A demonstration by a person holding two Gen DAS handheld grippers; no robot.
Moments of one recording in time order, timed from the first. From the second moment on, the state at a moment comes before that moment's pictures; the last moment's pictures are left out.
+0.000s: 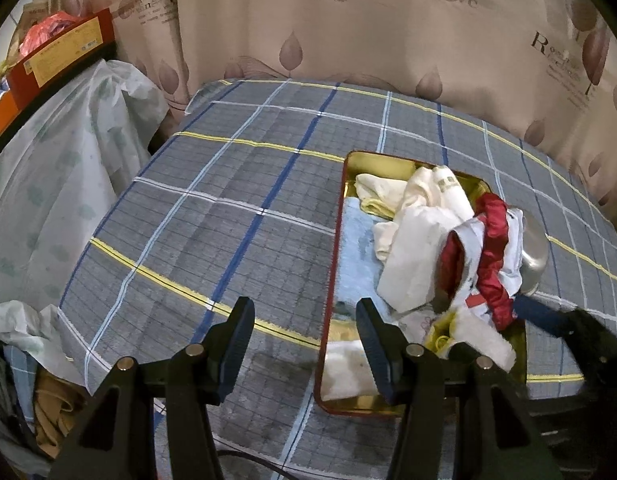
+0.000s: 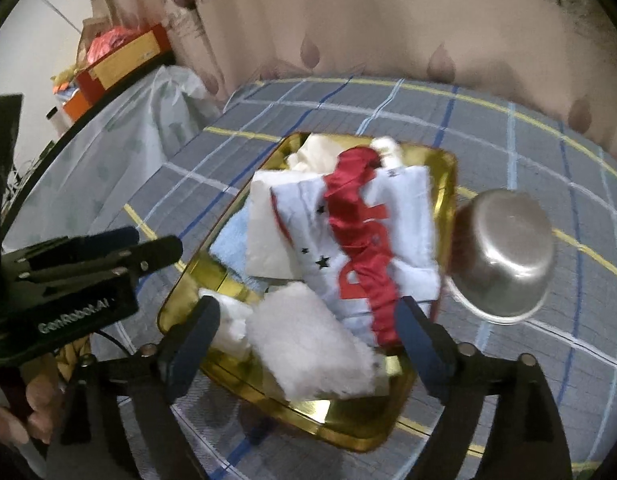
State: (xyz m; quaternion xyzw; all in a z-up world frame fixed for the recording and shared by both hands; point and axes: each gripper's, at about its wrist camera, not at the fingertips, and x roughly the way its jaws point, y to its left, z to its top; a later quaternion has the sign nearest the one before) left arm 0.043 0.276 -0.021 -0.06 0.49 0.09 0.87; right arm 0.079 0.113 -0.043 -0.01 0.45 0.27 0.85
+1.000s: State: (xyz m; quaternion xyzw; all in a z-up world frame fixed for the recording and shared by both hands) left arm 0.037 0.246 -0.021 -0.03 0.48 0.07 0.87; right arm 0.055 0.077 -0.041 0.01 0.44 0.19 0.88
